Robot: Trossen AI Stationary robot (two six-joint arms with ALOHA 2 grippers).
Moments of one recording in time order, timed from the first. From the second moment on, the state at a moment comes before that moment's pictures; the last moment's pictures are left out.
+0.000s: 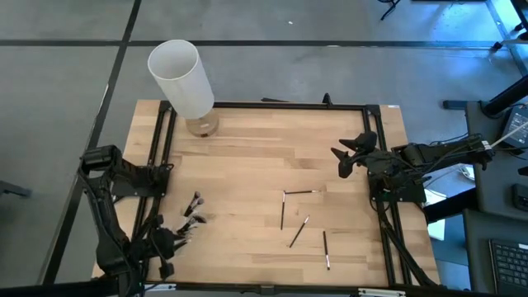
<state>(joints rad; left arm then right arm) -1.33 1.66 1.13 -1.15 -0.81 -1.79 0.23 0.63 0.62 -0.59 0.81 0.65</state>
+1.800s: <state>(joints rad) -0.25 2.12 1.34 -0.06 -0.50 -1.03 0.23 0.63 0.66 -0.75 0.76 0.68</state>
